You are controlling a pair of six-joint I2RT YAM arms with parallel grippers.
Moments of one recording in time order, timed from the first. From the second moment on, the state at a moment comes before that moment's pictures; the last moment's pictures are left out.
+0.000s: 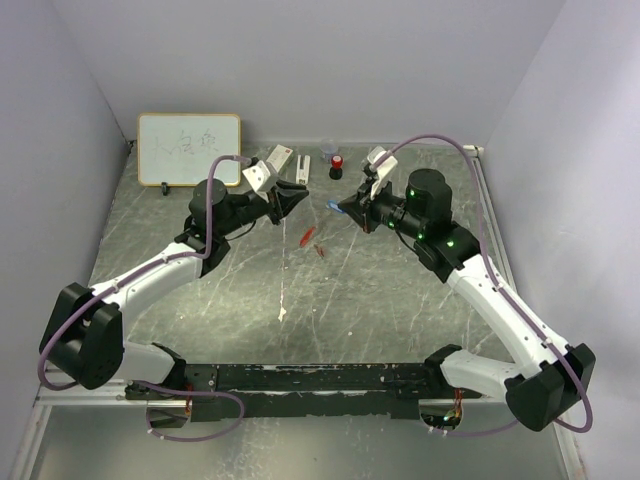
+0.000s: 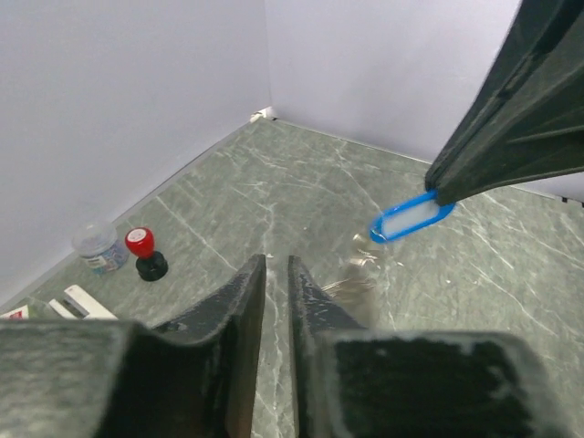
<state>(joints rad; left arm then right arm) -0.55 1.36 0.87 0.63 0.50 -0.02 0.51 1.11 1.07 -0.19 -0.39 -0.08</state>
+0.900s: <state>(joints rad) -0.53 1.44 0.91 0.68 0.73 -0.02 0.51 1.12 1.15 -0.23 -0.38 -0.11</state>
